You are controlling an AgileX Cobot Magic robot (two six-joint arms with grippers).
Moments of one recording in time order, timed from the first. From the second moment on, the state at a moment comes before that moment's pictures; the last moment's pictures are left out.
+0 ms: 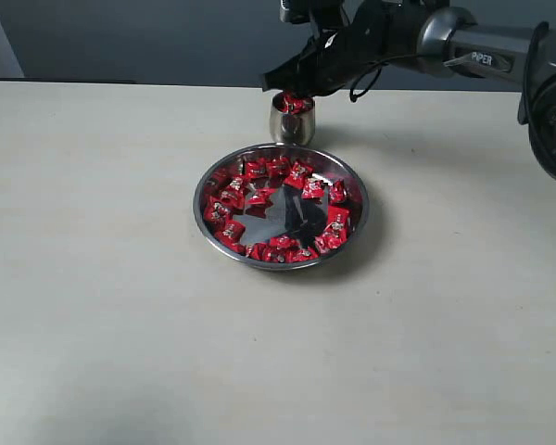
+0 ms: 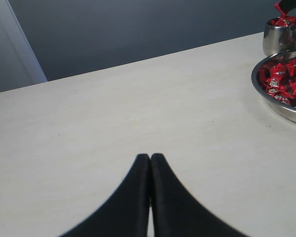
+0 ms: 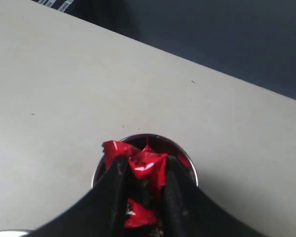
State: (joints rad) left arm -0.03 0.00 0.00 0.22 0.32 -0.06; right arm 0.38 2.36 -1.93 0.29 0.40 -0.27
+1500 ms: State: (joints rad) left arm -0.03 0.00 0.00 0.22 0.32 -0.06; right arm 0.38 2.37 -1.93 0.30 0.48 -0.27
